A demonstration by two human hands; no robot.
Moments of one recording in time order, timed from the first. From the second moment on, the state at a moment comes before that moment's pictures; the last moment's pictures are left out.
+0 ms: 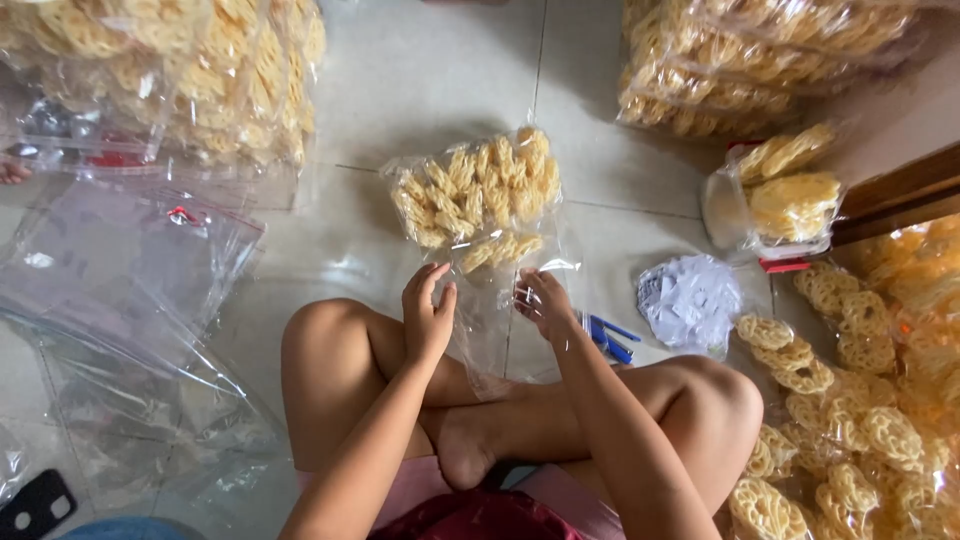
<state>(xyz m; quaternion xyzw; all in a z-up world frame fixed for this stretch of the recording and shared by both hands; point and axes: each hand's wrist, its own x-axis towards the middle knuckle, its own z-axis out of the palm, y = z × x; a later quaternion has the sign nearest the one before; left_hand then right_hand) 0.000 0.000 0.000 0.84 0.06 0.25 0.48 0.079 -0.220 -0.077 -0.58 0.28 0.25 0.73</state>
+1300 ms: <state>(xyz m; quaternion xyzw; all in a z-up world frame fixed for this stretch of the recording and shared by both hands) 0.002 -0.007 0.006 0.84 0.09 0.20 0.50 -0.009 -0.232 -0.029 -0.89 0.00 0.40 0.23</state>
